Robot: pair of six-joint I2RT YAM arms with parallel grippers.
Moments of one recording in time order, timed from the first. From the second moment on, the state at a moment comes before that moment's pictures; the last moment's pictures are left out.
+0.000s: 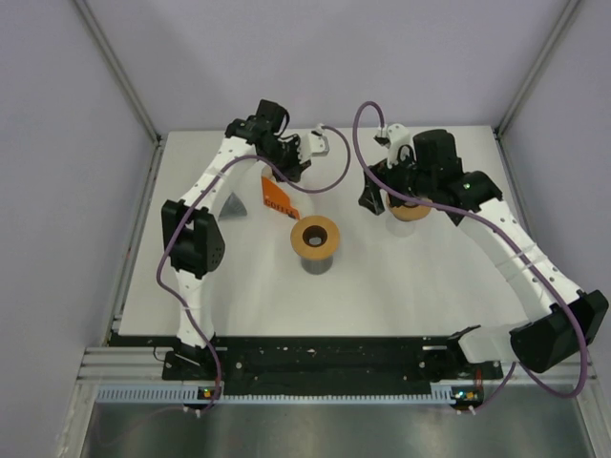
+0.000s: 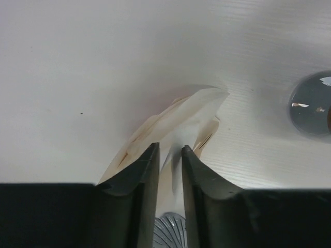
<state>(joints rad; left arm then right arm) -0.37 2.10 2.08 -1.01 0.48 0.95 0.45 1.32 1.40 -0.69 -0.28 -0.04</state>
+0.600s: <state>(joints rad) -0.33 1.89 2.00 -0.77 0.34 0.45 0.45 1.34 1.38 -0.69 -0.29 -0.04</state>
